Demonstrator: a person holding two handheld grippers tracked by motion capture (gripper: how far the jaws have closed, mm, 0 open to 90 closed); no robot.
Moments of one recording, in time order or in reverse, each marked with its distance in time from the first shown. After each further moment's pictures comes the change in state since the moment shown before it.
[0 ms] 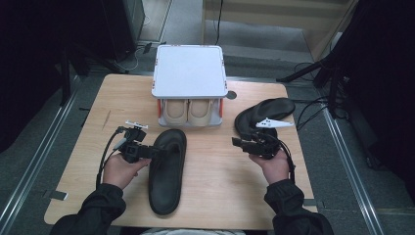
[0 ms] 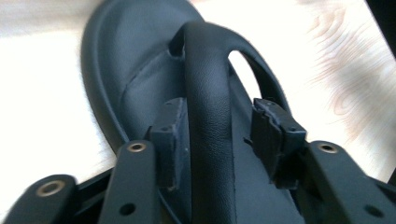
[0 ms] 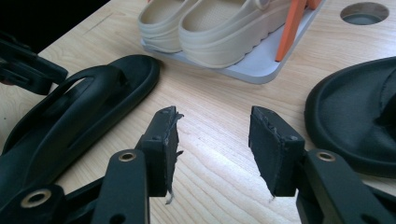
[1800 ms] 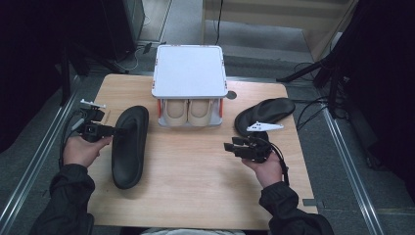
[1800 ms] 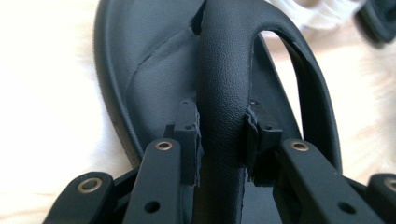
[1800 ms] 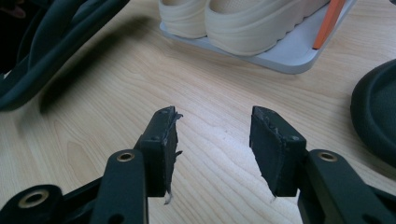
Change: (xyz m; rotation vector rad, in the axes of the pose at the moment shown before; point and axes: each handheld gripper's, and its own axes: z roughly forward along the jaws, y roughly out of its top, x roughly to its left) left arm 0.085 0.019 -0.069 -0.051 0.147 -0.113; right arm 0.017 -0.005 0.015 0.046 0.048 -0.014
